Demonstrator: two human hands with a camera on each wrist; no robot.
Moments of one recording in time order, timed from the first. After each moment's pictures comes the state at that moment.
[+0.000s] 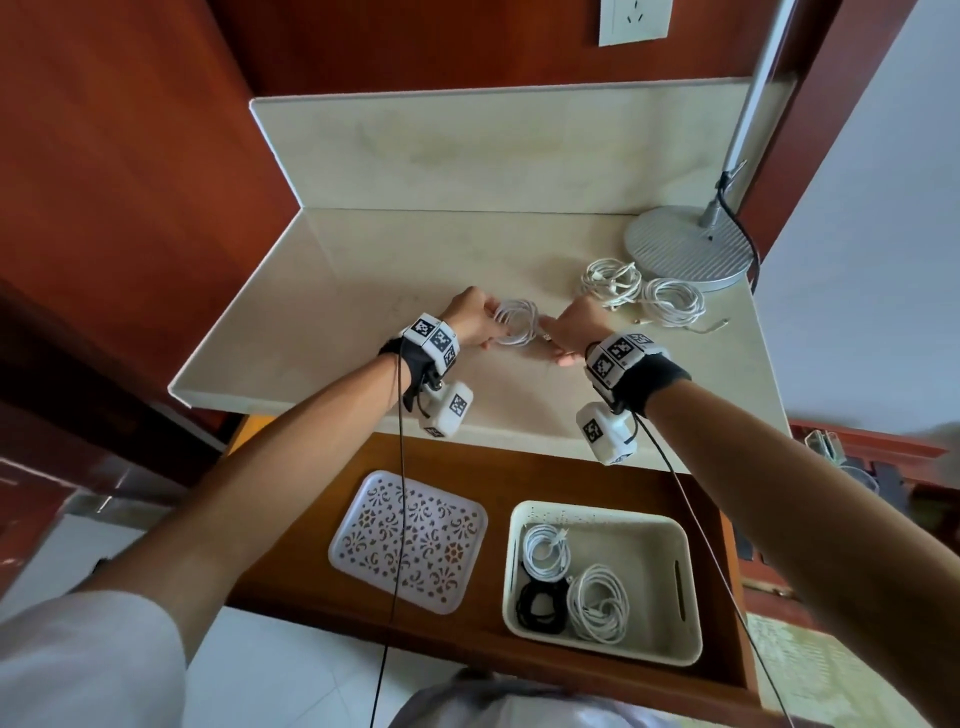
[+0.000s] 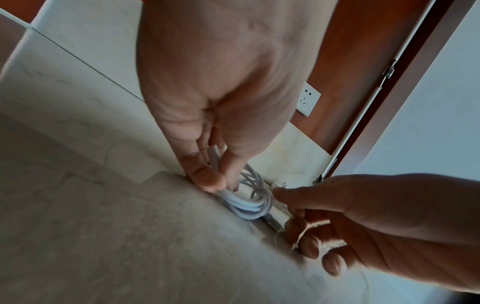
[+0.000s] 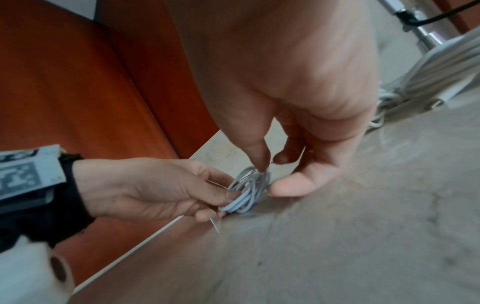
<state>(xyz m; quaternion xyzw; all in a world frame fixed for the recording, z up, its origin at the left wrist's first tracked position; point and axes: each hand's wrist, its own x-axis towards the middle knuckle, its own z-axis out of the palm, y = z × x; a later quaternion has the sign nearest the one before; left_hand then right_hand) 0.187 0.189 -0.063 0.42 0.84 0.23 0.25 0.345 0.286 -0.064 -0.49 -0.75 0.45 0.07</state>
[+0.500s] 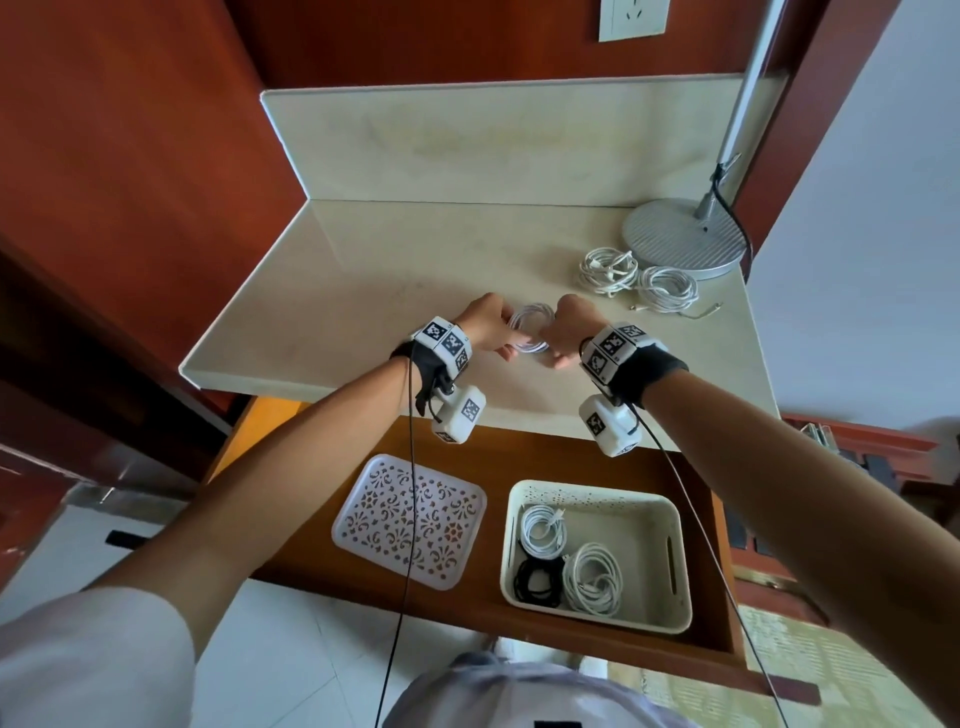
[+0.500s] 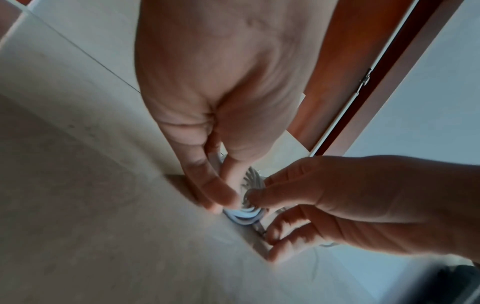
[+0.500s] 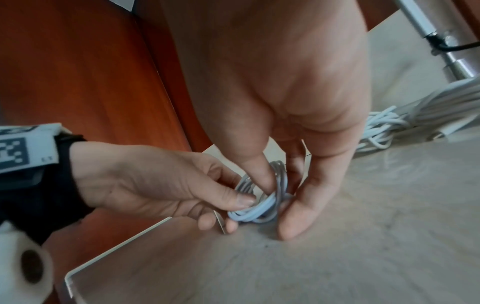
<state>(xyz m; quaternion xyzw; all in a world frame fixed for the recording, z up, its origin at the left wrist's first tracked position) 0.232 0.166 -0.054 0.43 0.81 0.24 0.32 0.359 0.255 -0.046 -0.43 -0.86 0.27 -0.02</state>
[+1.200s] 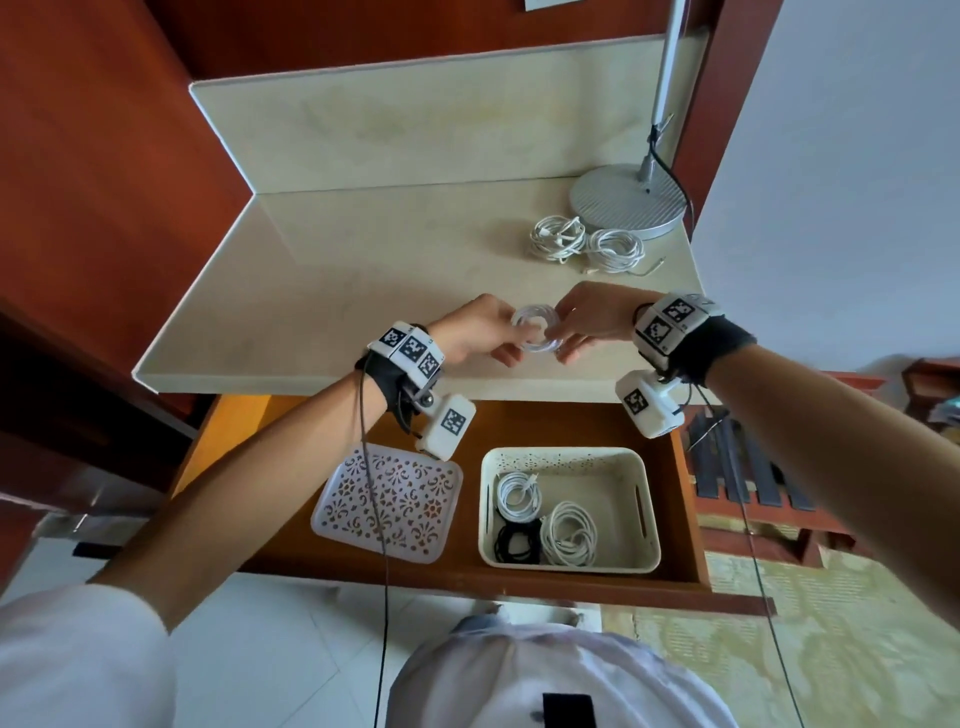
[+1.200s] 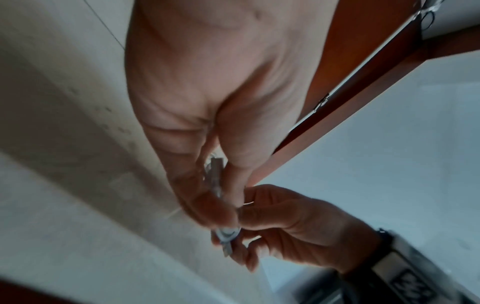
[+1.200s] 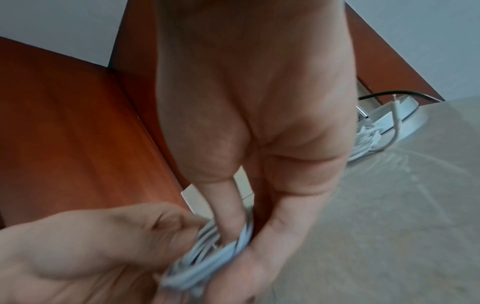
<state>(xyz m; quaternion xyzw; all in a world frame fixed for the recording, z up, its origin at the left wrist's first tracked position) 0.310 0.140 -0.035 0.42 0.72 0.31 0.46 0.463 0.264 -0.025 -0.36 -0.77 0.52 -0.08</state>
